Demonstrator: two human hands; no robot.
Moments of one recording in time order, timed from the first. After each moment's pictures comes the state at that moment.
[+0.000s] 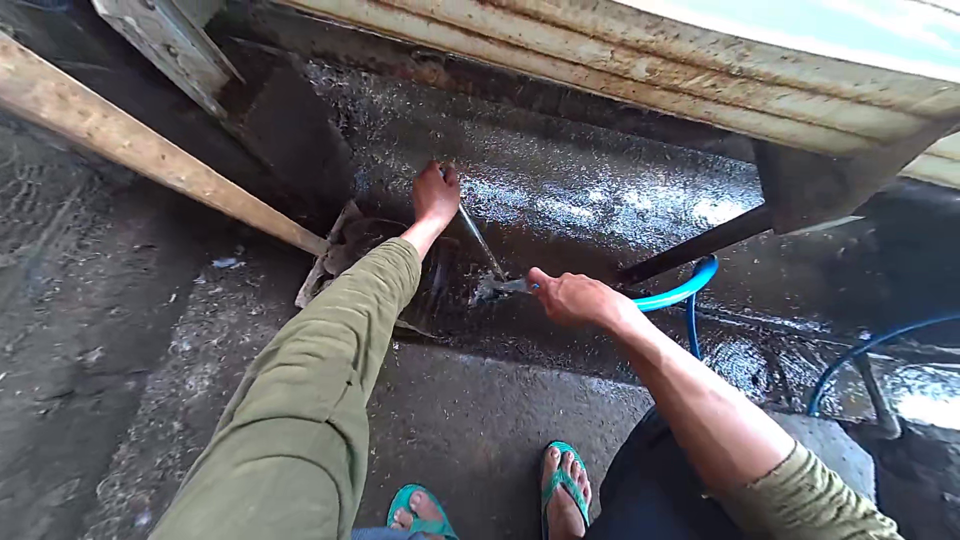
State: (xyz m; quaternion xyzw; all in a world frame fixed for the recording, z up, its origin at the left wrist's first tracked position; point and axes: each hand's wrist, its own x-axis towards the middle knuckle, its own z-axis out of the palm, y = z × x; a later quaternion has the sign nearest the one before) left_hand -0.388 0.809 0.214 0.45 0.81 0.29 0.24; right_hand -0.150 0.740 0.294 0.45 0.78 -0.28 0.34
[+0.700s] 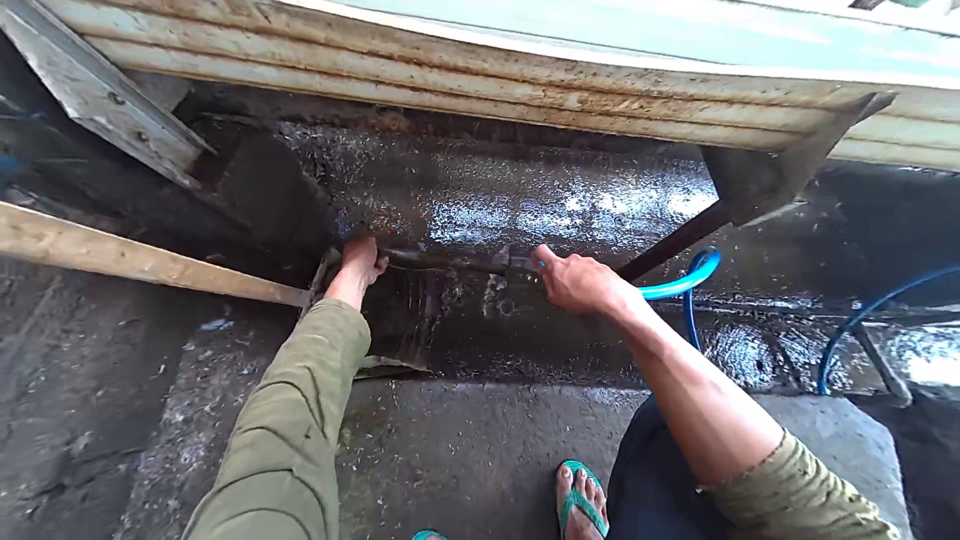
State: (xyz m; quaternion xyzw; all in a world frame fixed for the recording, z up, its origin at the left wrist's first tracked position) left_hand -0.469 0.788 0.155 0.11 0.78 0.42 0.45; right_hand -0.128 0.765 0.329 0.54 0.76 -0.26 0.24
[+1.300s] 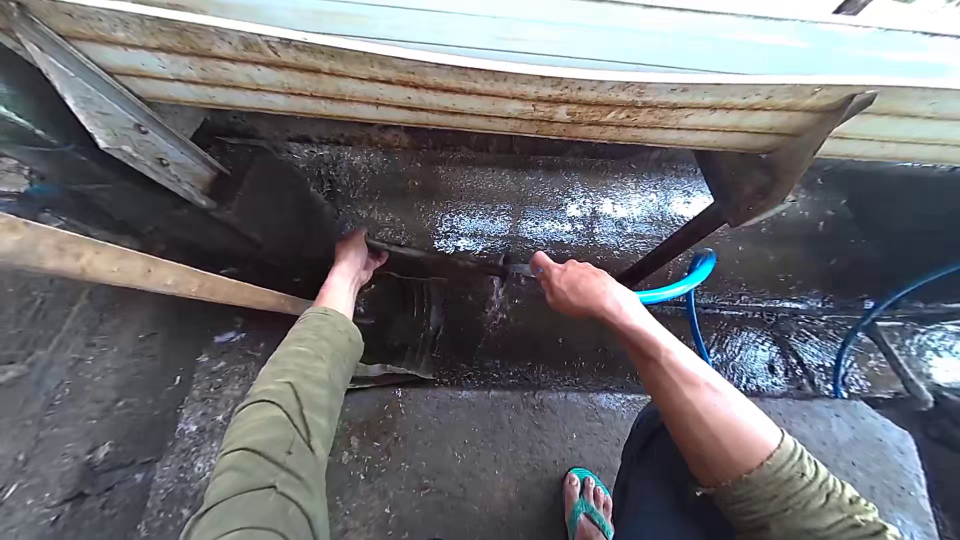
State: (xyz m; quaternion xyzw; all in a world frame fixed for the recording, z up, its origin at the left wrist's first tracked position) left_hand -0.479 0.795 0.180 0.13 0.69 0.54 0.46; right_hand -0.126 0.763 0.331 0.54 0.76 -0.26 0.24
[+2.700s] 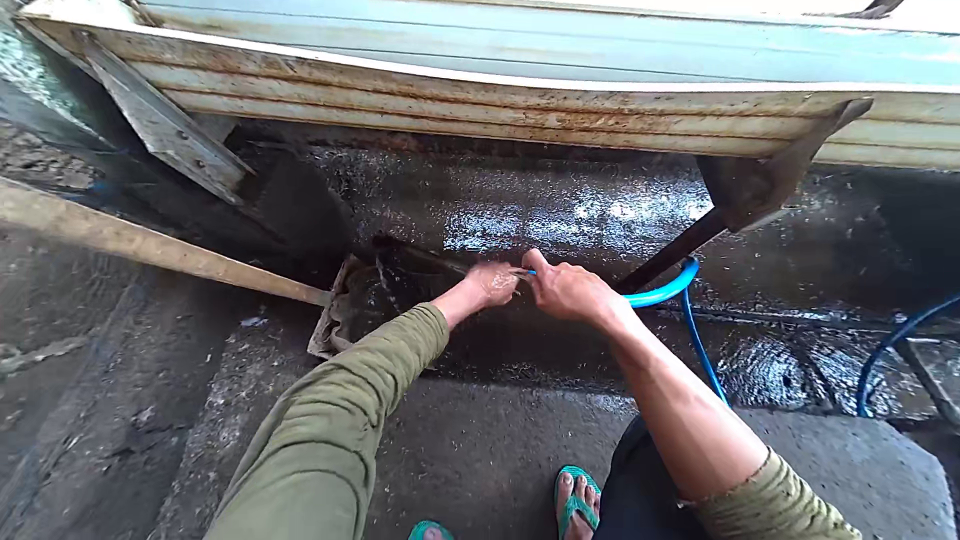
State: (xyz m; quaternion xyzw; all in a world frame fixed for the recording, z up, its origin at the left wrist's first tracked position) left_hand -0.267 0.778 0.222 0.82 0.50 -0.18 0.22; right_hand -0.118 0.751 0.350 0.52 0.77 -0.29 0.21
